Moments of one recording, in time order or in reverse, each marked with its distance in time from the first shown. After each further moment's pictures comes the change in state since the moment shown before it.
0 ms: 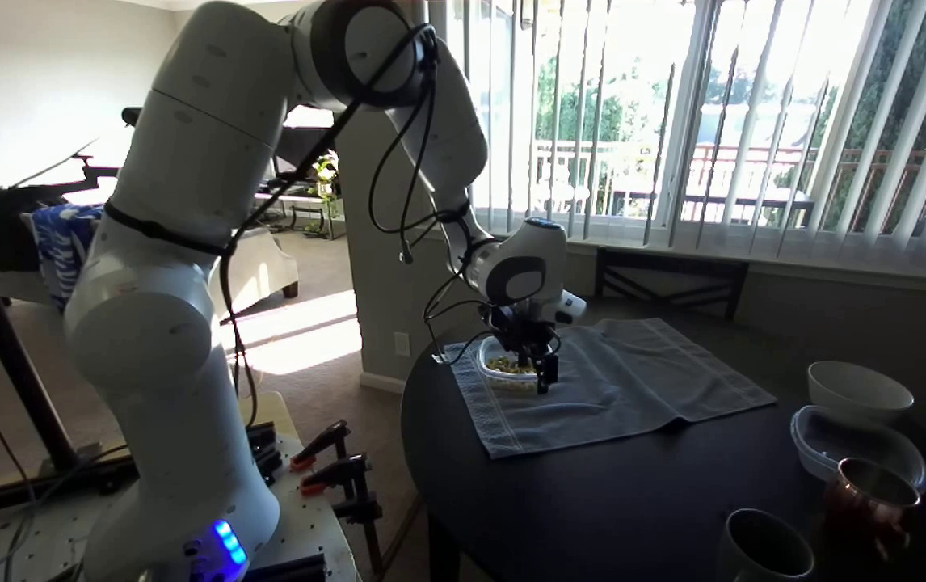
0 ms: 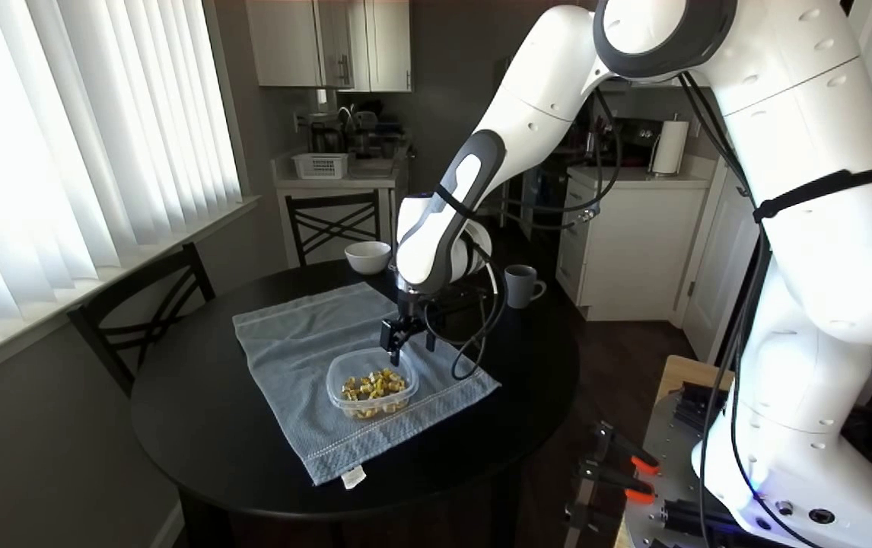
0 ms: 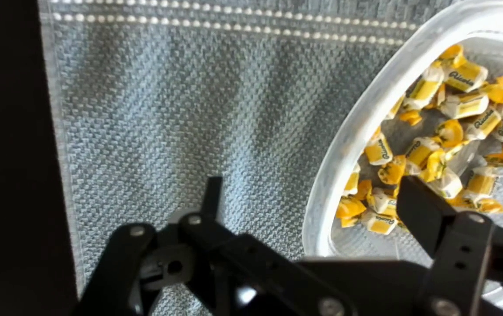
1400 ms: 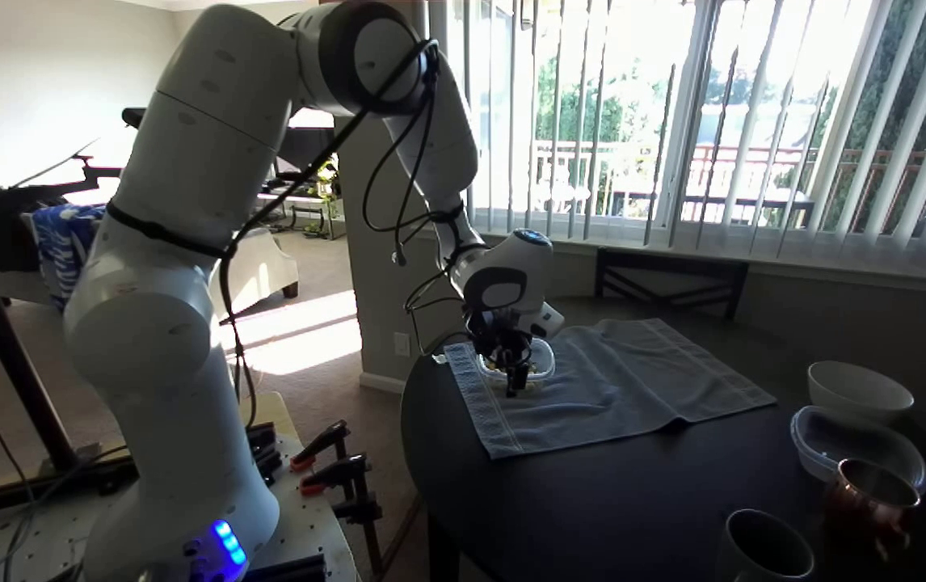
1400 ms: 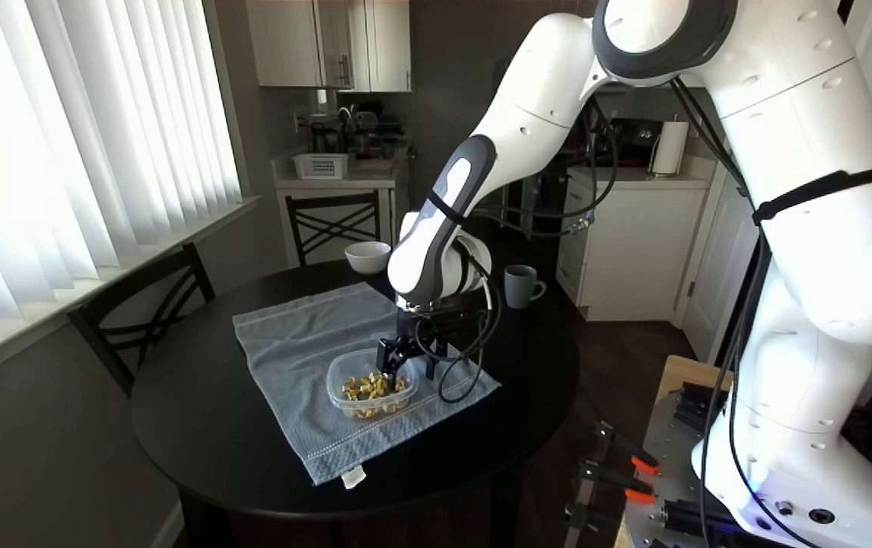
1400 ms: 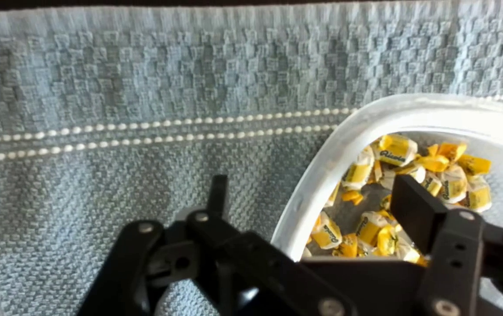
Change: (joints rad) arm -0.006 0.016 0.074 -0.041 0.187 -0.002 -0.001
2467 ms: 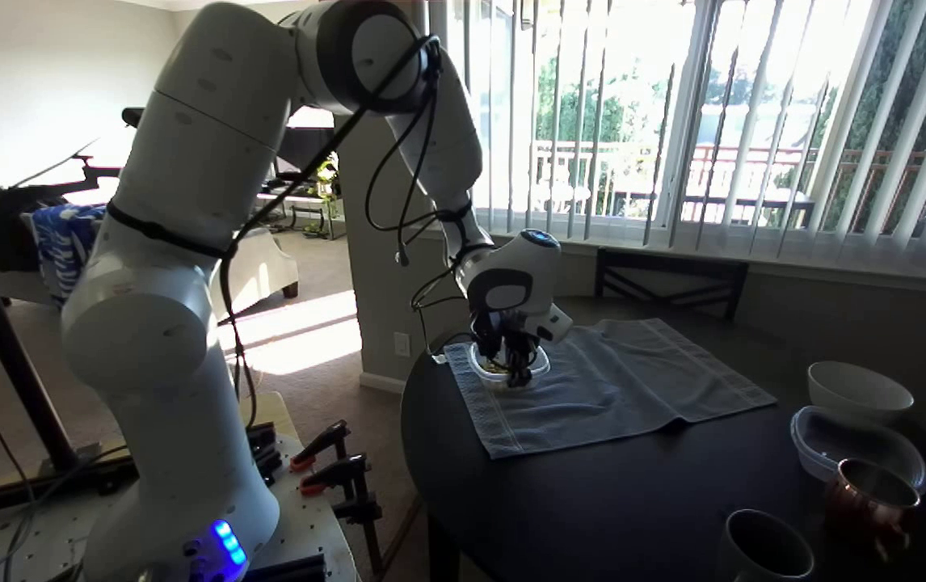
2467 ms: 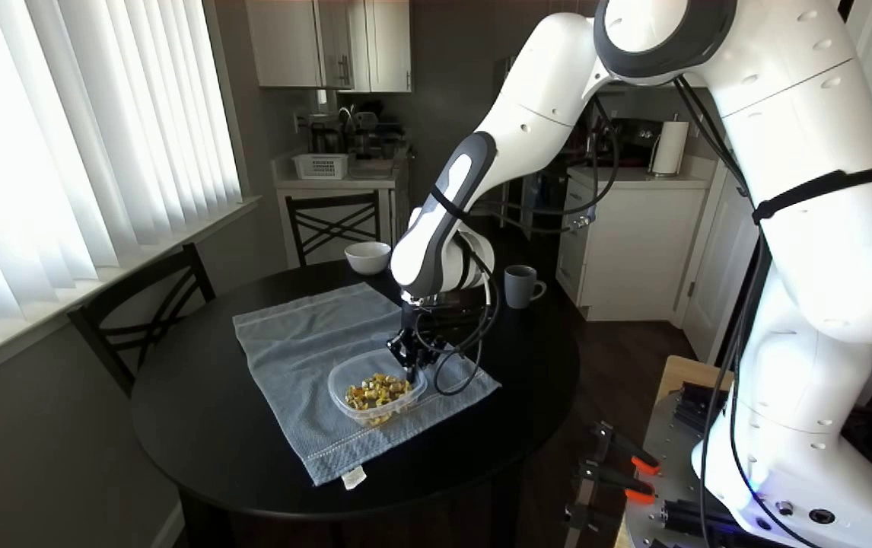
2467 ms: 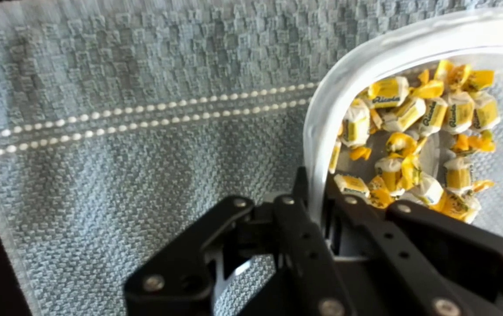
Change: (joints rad) arm -0.028 -0.007 -0.002 -0.001 0.044 0.015 0.000
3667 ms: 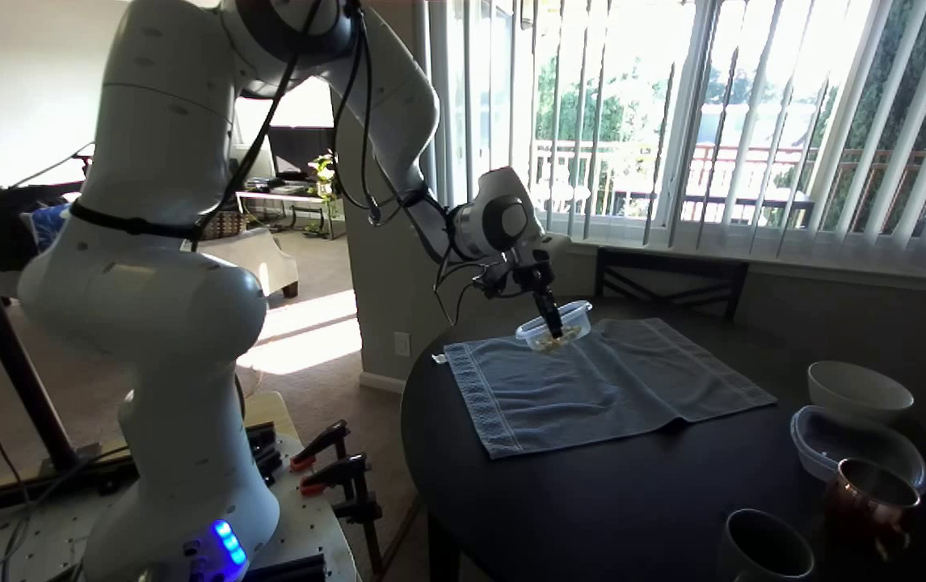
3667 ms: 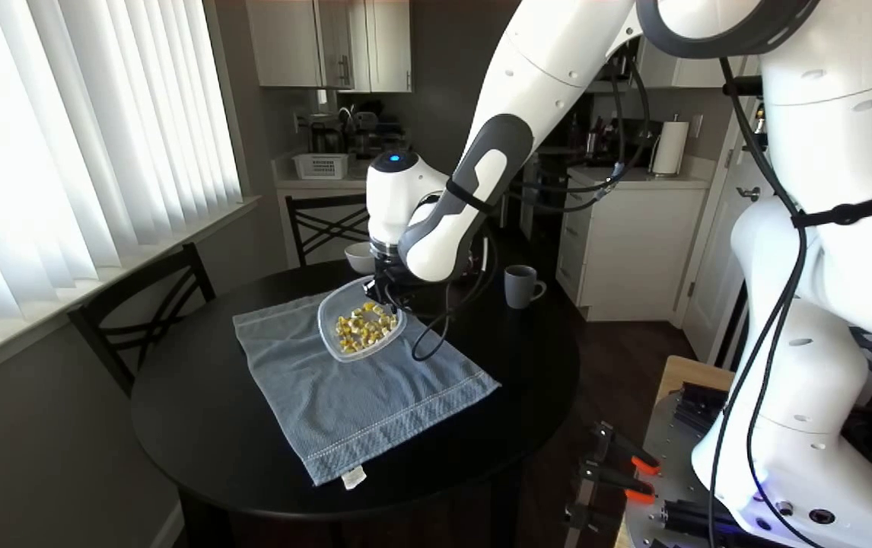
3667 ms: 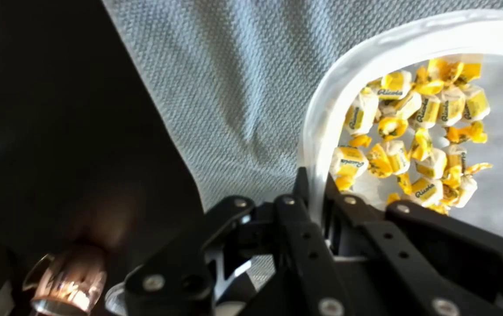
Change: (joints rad) arm 0.718 -0.100 -0.715 0.027 -0.614 0.012 0.758
